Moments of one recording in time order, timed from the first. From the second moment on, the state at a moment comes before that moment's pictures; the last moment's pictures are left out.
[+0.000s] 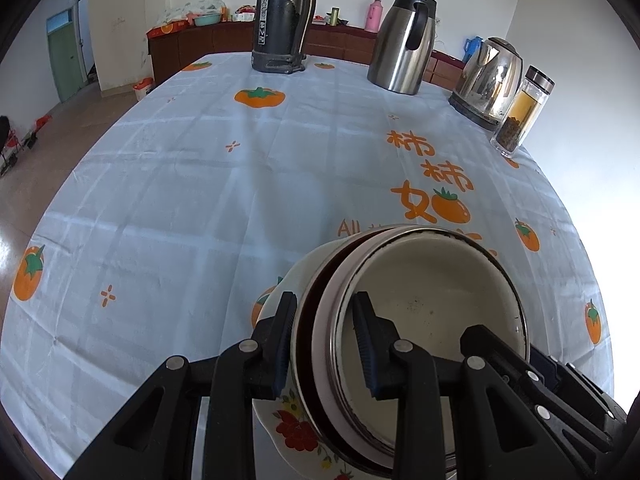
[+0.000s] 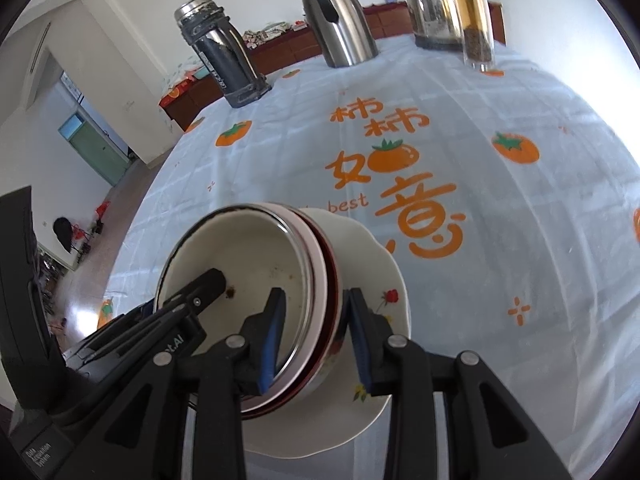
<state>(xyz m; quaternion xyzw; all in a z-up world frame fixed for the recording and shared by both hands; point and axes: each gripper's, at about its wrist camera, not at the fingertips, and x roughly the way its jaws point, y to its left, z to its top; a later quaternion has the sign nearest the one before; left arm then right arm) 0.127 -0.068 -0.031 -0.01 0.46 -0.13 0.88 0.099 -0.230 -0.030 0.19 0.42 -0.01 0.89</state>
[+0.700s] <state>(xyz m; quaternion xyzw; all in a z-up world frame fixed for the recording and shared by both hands) 0.108 -0.064 -0.014 -0.01 0.43 -0.13 0.89 0.074 -0.236 -0.010 0.21 0.37 -0.02 0.91</state>
